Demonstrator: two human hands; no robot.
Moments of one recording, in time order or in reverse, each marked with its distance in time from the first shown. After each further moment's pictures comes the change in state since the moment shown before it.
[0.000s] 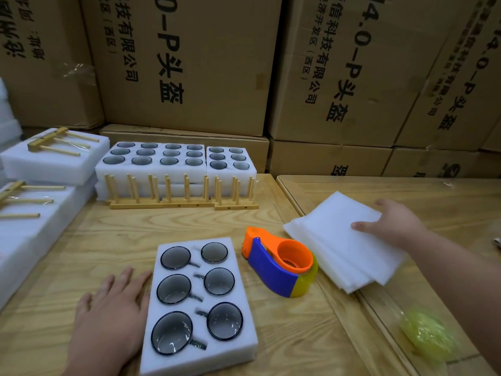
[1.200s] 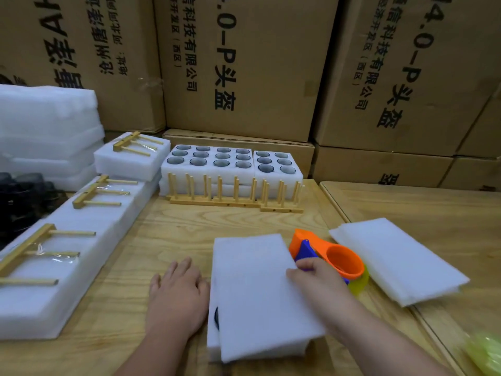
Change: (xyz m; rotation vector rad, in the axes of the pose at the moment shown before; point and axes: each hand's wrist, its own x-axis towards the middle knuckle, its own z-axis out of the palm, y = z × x) left_hand -0.019 -0.001 0.011 0.080 0.122 -0.049; right_hand -0.214 -0.169 0.098 0.842 -0.473 -0.026
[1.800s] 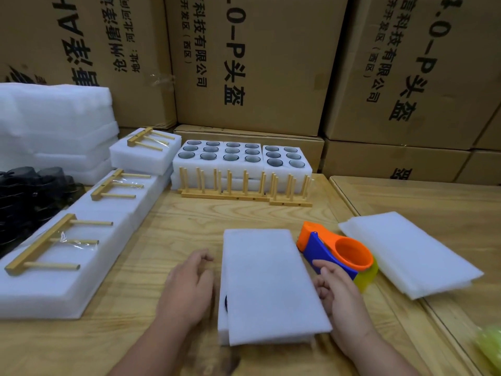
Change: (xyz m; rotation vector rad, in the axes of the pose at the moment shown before) left_hand -0.011 -0.009 -0.006 -0.512 0.087 0.024; right_hand 0.006 0.063 -0.001 0.625 0.026 -0.050
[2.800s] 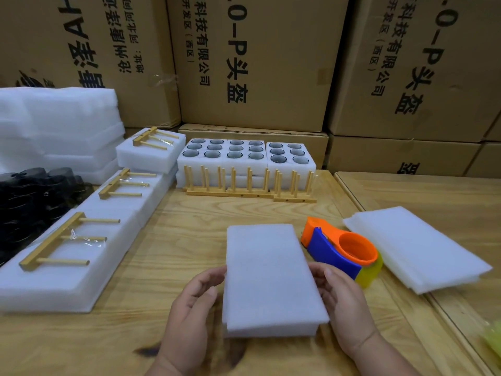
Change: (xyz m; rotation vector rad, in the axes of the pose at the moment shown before) left_hand -0.060 -0.001 0.006 -0.819 -0.029 0.034; right_hand -0.009 0.010 -0.005 -0.110 -0.174 -0.232
